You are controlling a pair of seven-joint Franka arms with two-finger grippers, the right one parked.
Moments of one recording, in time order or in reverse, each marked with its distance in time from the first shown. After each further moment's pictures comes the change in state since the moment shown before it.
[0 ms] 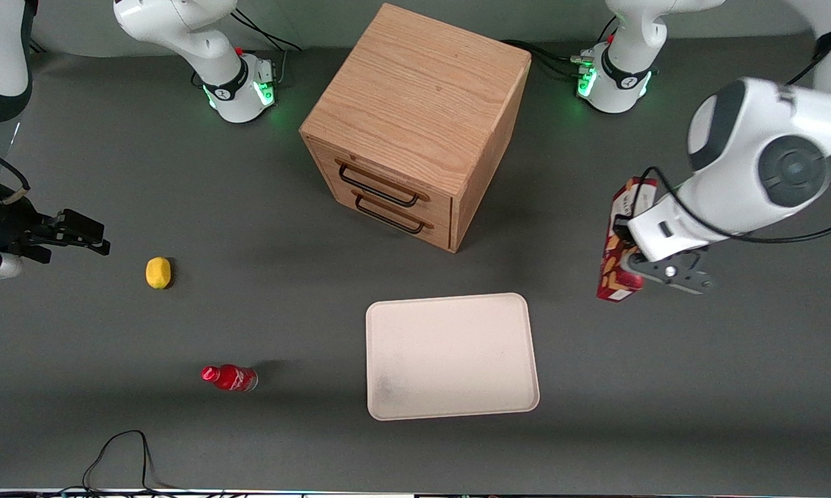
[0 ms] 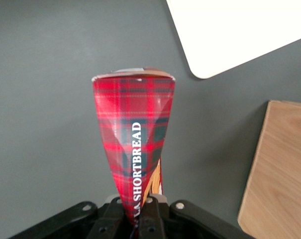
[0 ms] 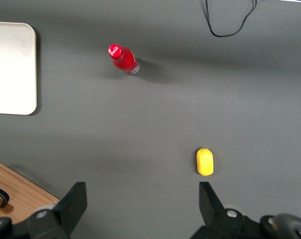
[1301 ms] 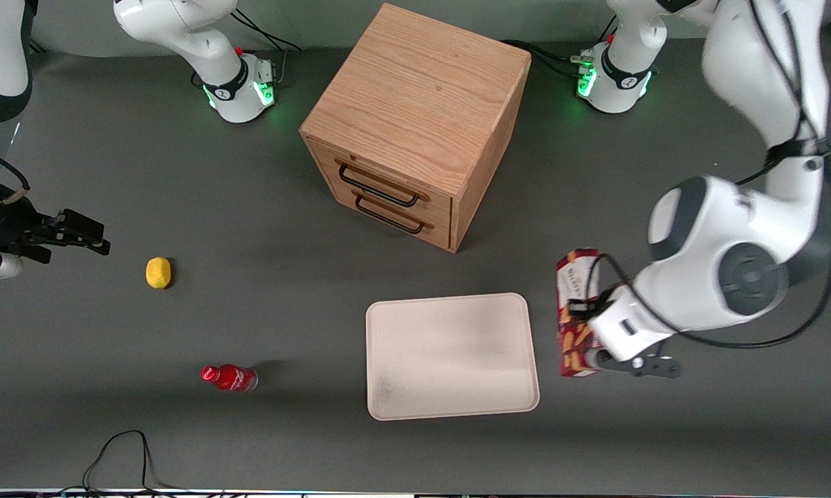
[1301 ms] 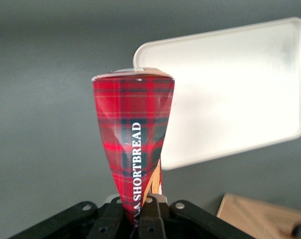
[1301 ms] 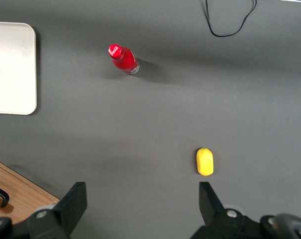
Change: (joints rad) arm -0.183 0.521 -0.010 0.540 0.062 0.112 -0.353
